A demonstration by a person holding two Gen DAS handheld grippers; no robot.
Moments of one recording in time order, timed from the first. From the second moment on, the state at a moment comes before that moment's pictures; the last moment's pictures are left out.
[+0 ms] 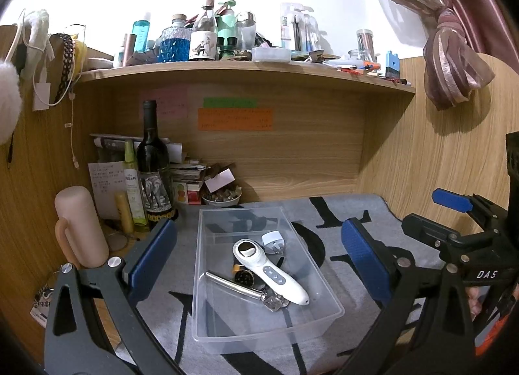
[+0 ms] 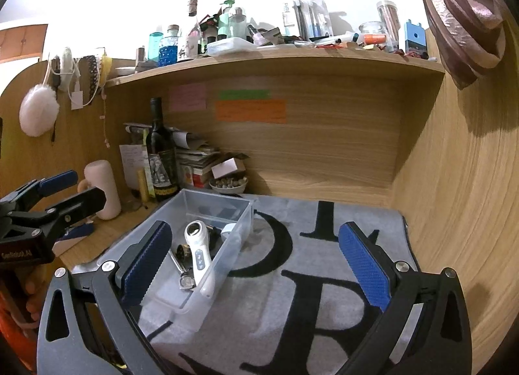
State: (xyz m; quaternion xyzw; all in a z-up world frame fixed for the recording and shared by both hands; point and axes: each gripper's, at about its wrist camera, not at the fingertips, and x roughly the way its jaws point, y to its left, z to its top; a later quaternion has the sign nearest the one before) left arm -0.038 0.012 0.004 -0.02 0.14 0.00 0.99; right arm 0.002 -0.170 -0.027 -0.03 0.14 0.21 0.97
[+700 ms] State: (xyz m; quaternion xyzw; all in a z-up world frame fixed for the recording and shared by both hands) left arm -0.029 0.014 -0.003 -0.02 0.15 -0.01 0.99; right arm 0.006 -0.168 -0.029 -0.03 0.15 0.21 0.97
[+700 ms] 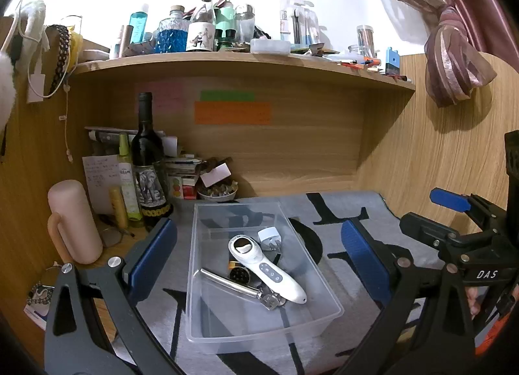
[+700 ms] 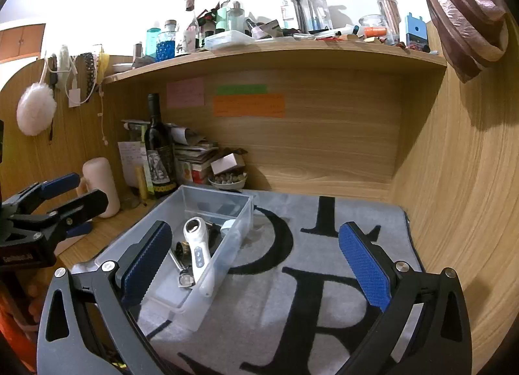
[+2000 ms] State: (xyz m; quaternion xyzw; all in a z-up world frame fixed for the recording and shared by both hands) left arm -0.023 0.012 -0.009 -0.03 0.17 -0.03 0.99; right arm 0.010 -0.165 -0.030 -0.03 0.16 0.22 0.96
